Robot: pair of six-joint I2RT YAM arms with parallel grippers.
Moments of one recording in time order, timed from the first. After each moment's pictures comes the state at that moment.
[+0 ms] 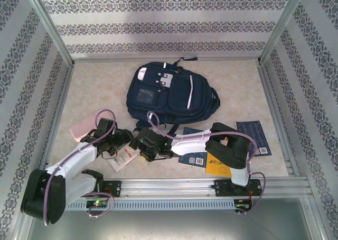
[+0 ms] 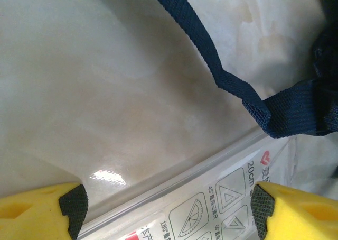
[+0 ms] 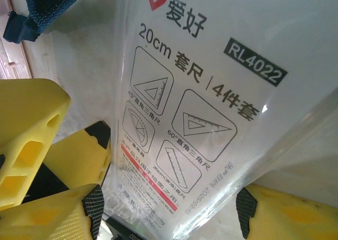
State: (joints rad) left arm -0.25 1.06 0.39 -0.41 0.23 -0.92; right arm 1.16 1.91 1.03 0.07 -0.11 1.69
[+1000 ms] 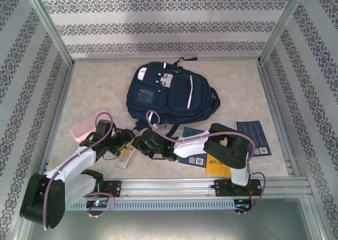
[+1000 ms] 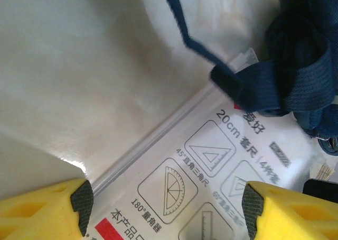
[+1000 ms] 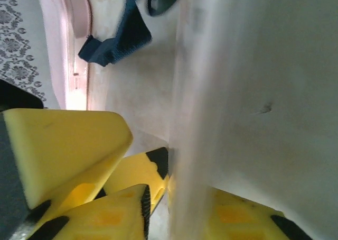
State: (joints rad) left arm -0.24 0.99 0.33 -0.30 0.37 -1.06; right arm 1.15 1.91 0.94 0.36 0.00 1.58
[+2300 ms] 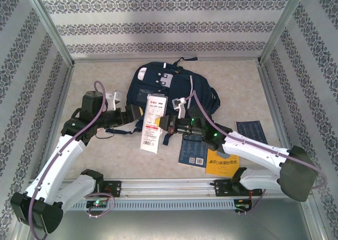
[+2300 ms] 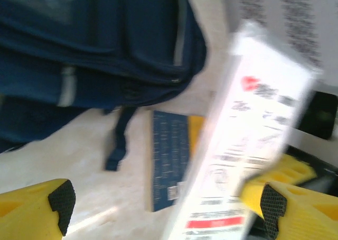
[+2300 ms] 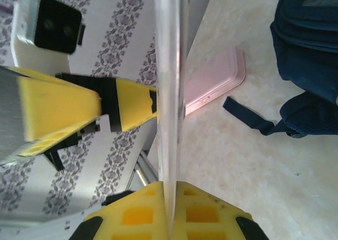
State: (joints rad) left arm -0.26 0.94 0.90 -0.59 0.63 -0.64; right arm 0.85 1.20 0.73 0.20 -0.39 0.96
